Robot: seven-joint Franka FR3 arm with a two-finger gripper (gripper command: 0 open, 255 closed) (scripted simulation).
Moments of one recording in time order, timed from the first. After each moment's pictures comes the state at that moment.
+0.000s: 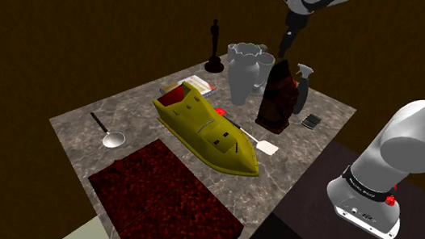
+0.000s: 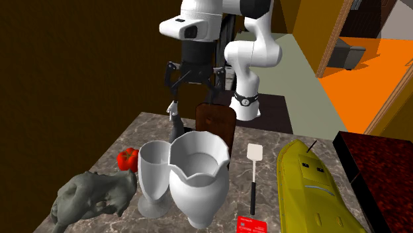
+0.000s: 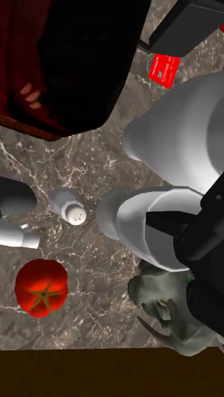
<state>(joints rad) -0.03 -0.34 -0.23 -2.28 -0.16 2.10 -0.44</state>
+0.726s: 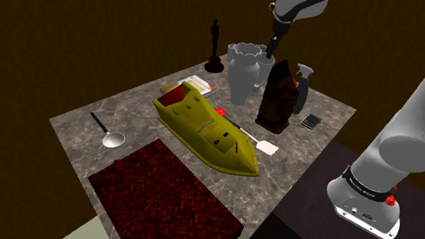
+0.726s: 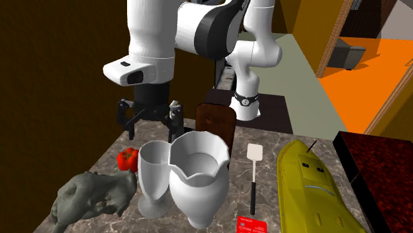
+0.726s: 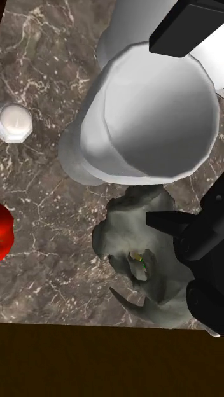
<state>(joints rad) -0.06 0.05 -0.33 -2.05 -0.05 2.30 -0.65</state>
